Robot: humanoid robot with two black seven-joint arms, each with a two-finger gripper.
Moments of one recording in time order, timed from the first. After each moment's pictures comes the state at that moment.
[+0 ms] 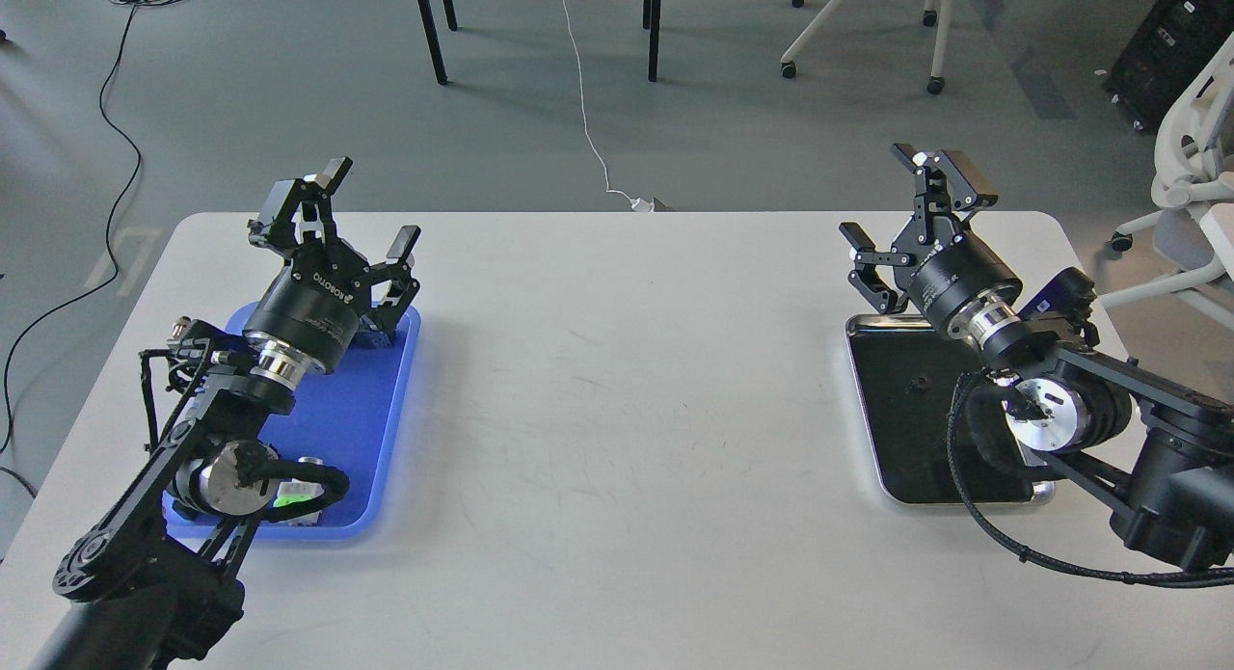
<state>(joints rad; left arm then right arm) -0.23 0.16 -1.34 -1.21 0.67 -0.34 -0.25 0.71 -0.53 0.37 1.08 0.00 0.10 0.49</state>
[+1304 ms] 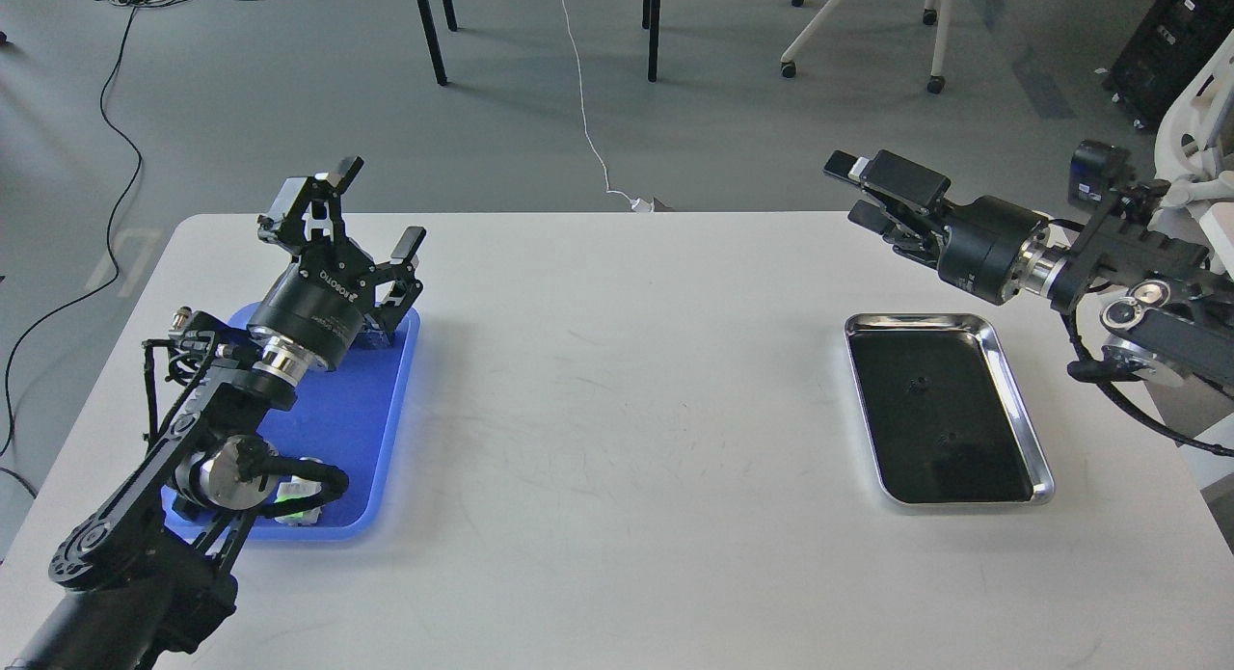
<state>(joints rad) -0.25 0.19 -1.28 -1.21 0.67 -0.33 -0.26 1.11 -0.76 -0.05 1.10 -0.94 0.16 0.49</state>
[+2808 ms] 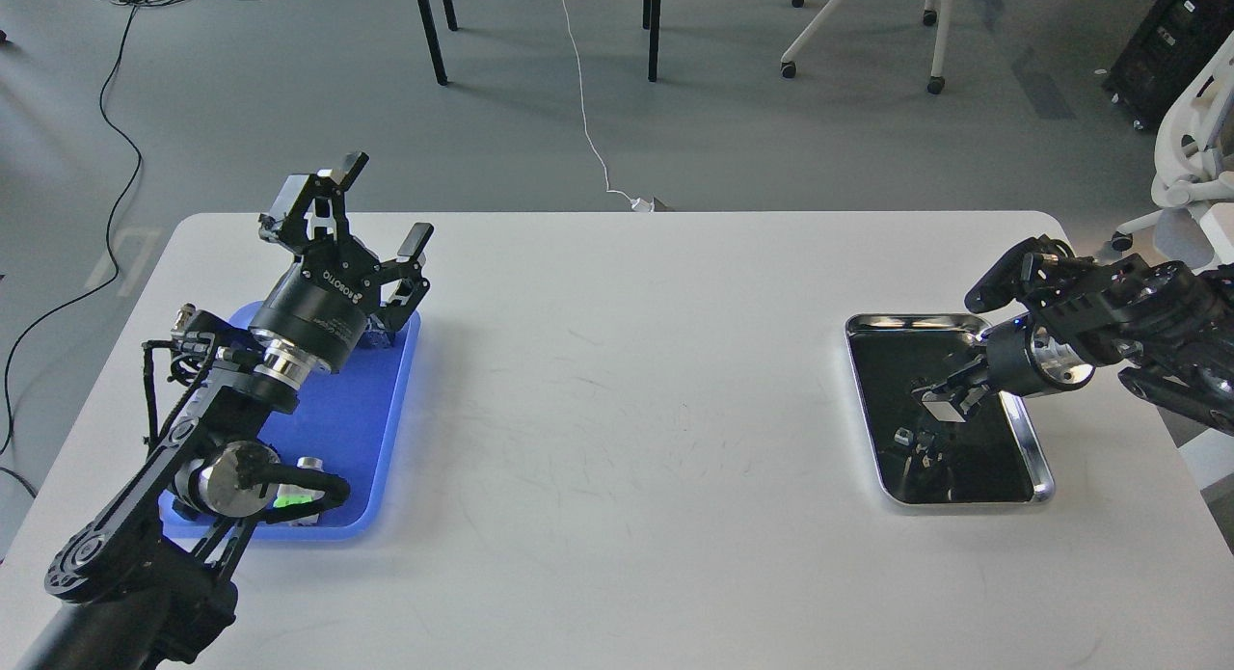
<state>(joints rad) -0.23 0.19 -1.28 -1.26 0.67 -0.33 -0.26 1.26 -0.51 -0.70 0.75 -1.51 0.15 0.49</state>
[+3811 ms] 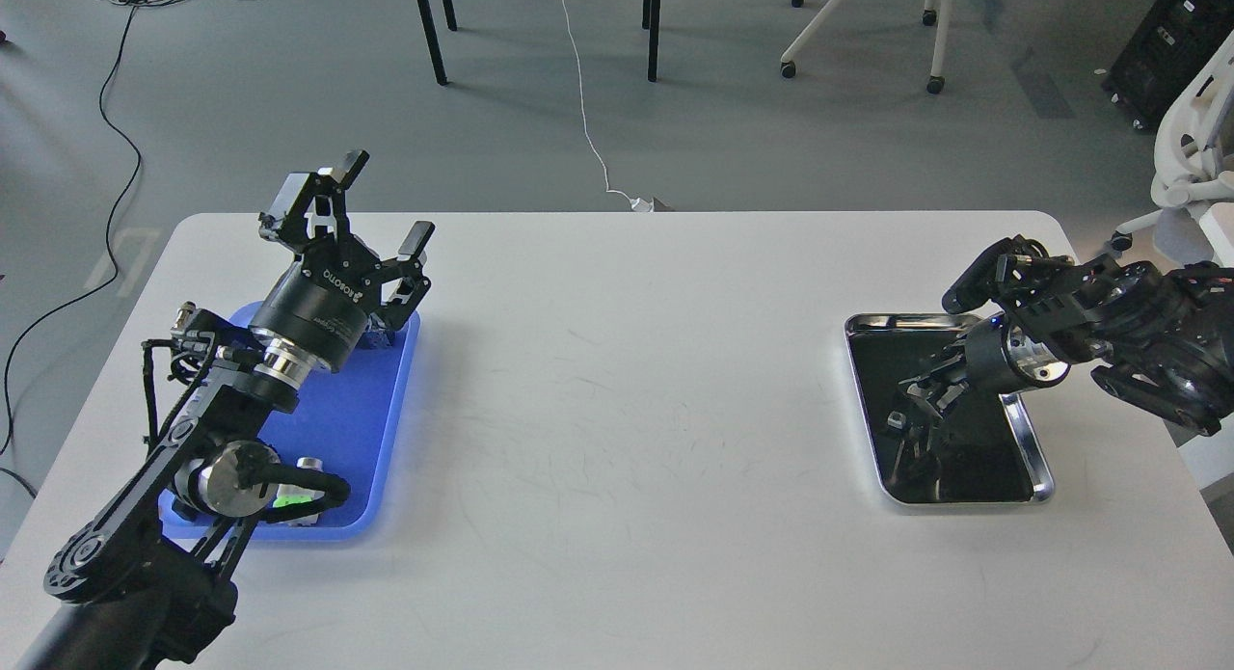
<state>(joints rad) -0.23 0.19 -1.28 -1.27 0.67 -0.33 -0.26 1.24 -0.45 -0.69 0.70 -1.51 0.15 0.49</state>
